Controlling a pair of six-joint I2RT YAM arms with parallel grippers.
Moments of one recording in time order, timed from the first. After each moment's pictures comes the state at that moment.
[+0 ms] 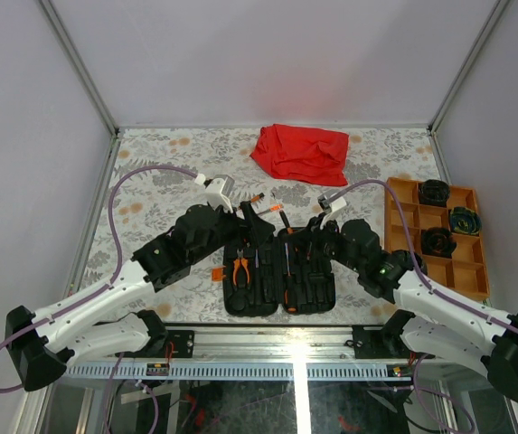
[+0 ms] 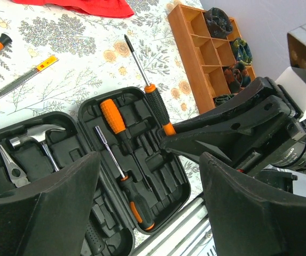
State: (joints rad) left arm -0.88 0.98 0.83 -0.17 -0.11 -0.67; right arm 0.79 0.95 0.52 0.17 -0.06 0.41
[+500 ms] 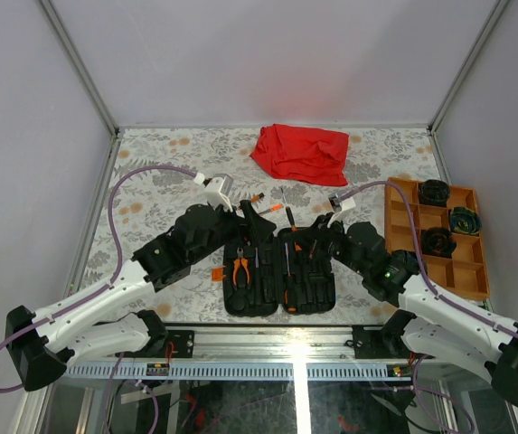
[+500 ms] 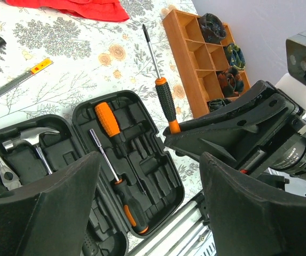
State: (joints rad) left arm -0.88 0.99 0.83 -0.15 -0.11 -0.69; right arm 0.79 0.90 0.50 0.17 -0.01 0.54
